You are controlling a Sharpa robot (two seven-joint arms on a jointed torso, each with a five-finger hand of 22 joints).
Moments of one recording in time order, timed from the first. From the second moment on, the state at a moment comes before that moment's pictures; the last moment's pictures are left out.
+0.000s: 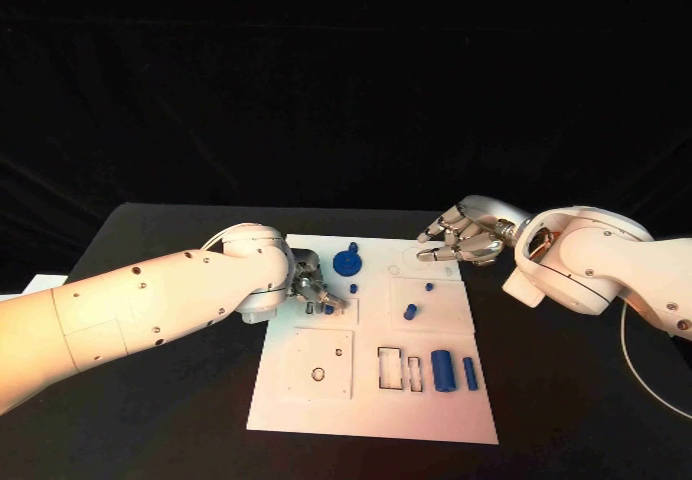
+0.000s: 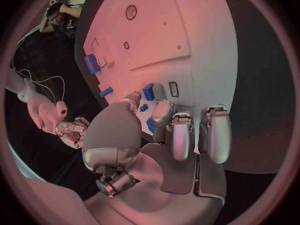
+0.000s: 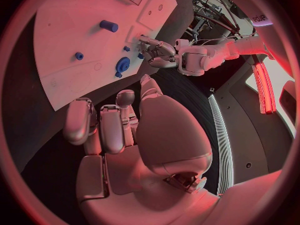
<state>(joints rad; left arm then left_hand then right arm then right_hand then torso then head) 1.26 -0.61 -0.03 1.43 -1.18 0.21 -0.66 0.96 -0.11 0.17 0.29 0.12 0.99 0.00 0.69 0.58 1.38 -0.06 1.18 1.11 1.47 -0.11 1.57 1.31 0.03 1.46 0.00 1.52 1.31 1.32 -1.00 -0.03 1.71 -0.98 -0.19 -0.22 1.40 -0.05 -0.11 0.26 0.33 0.94 0.15 0.08 0.07 1.19 0.06 0.92 0.97 1.47 -0.01 1.33 1.23 0.08 1.29 0.10 1.35 1.14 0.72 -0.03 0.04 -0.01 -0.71</state>
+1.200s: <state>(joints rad) 1.38 -0.49 -0.01 1.10 -1.13 0.36 -0.64 1.10 -0.04 0.02 0.29 0.11 0.90 0.06 0.60 0.51 1.25 -0.01 1.02 0.91 1.47 -0.08 1.57 1.31 0.03 1.47 0.03 1.47 1.31 1.32 -0.99 -0.04 1.69 -0.97 -0.19 -0.22 1.40 -0.05 -0.11 0.27 0.33 0.94 0.15 0.09 0.07 1.19 0.07 0.92 0.97 1.47 -0.01 1.33 1.23 0.08 1.29 0.10 1.35 1.13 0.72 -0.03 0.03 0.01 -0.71</state>
